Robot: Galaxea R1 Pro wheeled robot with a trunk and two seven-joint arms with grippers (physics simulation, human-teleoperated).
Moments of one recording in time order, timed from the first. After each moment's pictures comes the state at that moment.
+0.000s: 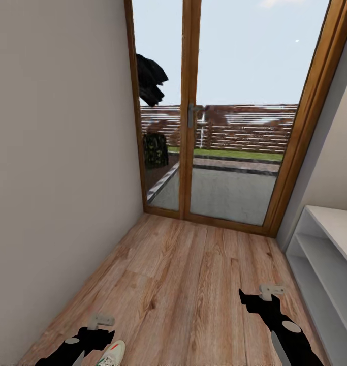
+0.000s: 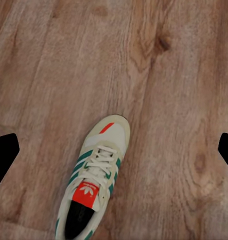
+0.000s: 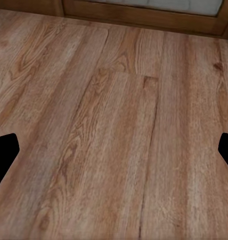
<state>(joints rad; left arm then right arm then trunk) -0.50 0.09 0.07 -0.26 -0.15 0.01 -0.14 -0.18 -0.10 -0.05 -1.19 -0.08 0.28 0.00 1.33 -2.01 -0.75</state>
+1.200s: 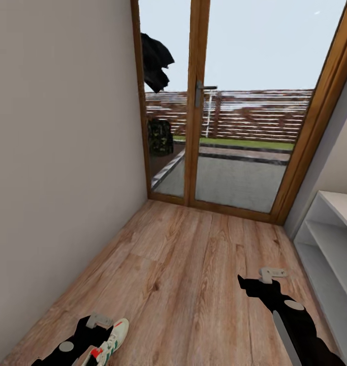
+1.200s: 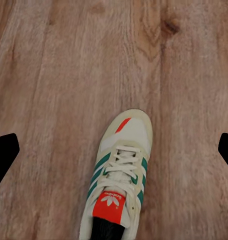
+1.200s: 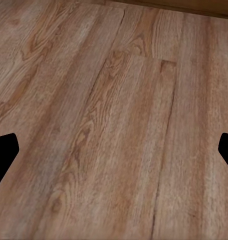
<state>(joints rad) -0.49 0.13 -0.01 -0.24 -0.24 -0.20 -0.14 -0.19 -0.09 -0.06 -1.46 -0.09 0.56 0.00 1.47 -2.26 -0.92</state>
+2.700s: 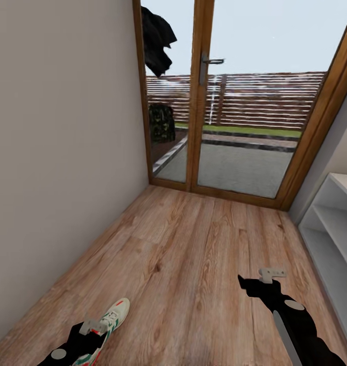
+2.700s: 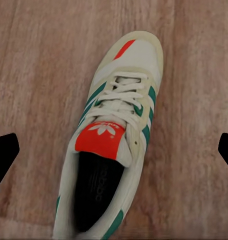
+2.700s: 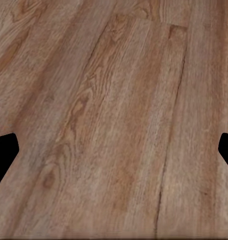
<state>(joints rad) -0.48 0.15 0.00 -0.20 -0.23 -0.23 -0.14 -0.19 -0.09 -0.06 -1.46 -0.08 0.56 0.00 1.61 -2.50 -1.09</state>
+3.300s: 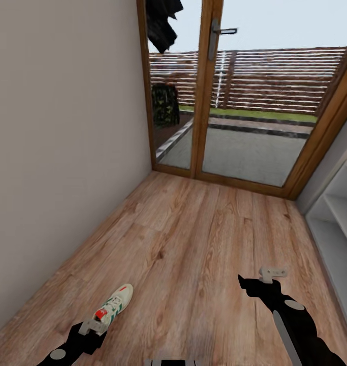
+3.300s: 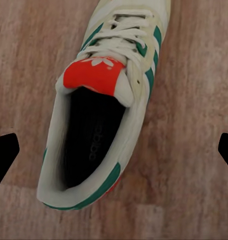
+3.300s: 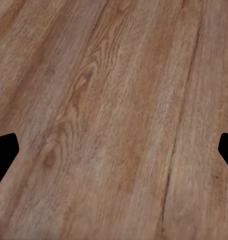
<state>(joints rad) -0.48 0.16 0.00 -0.20 -0.22 -0.23 -0.14 -0.19 -0.09 -0.06 -1.46 -0.08 0.56 0.00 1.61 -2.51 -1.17</state>
